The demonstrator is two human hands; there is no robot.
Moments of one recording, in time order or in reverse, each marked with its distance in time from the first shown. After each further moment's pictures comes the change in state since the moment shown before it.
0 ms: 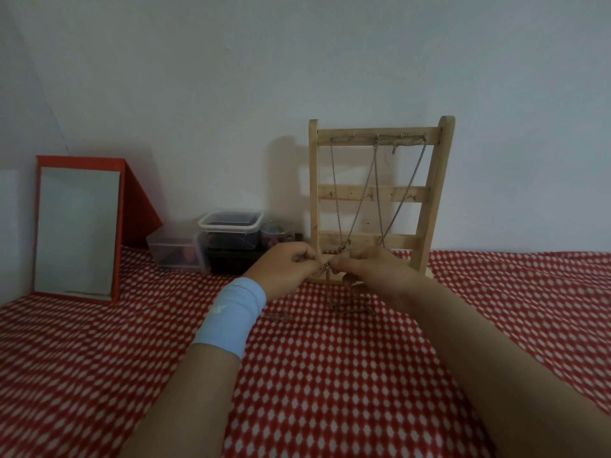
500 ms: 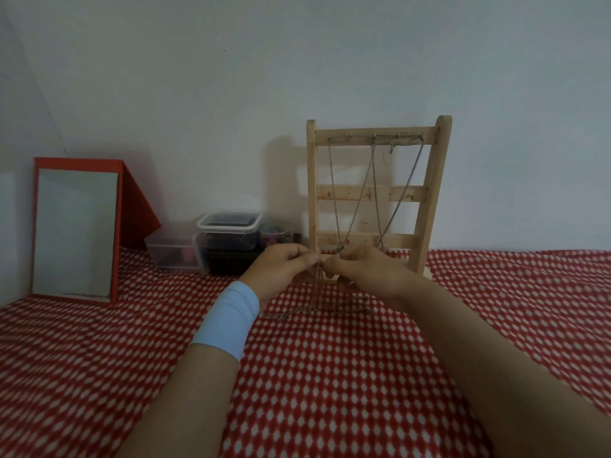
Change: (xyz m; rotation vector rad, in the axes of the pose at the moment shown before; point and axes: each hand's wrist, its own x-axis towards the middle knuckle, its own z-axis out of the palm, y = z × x) left_hand -0.001 -0.011 0.002 -0.264 0.022 -0.036; right_hand -0.003 -0.009 0.006 -0.167 -0.036 -0.086
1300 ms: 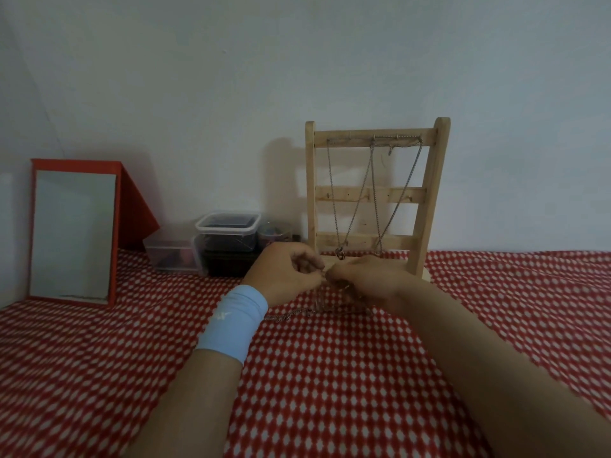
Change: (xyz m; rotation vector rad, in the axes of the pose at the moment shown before) left_hand -0.004 0.006 0.005 0.334 0.081 0.198; right_hand 0.005 0.005 0.002 0.052 -0.004 0.282
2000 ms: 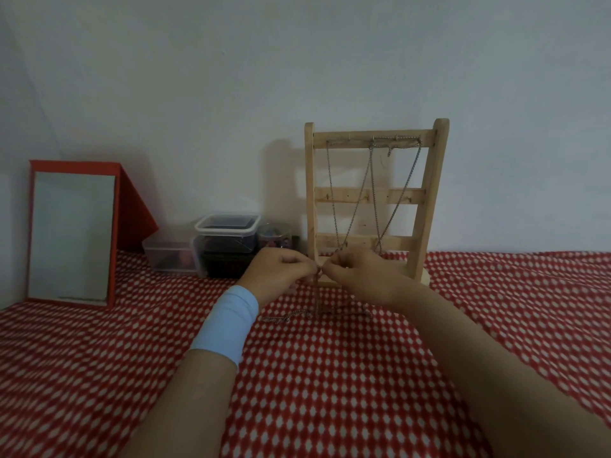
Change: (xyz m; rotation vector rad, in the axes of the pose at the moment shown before) left_hand 0.000 -0.002 -0.004 -0.238 -0.020 -0.227; right_hand -0.005 -0.003 0.002 -0.310 0.076 -0.424
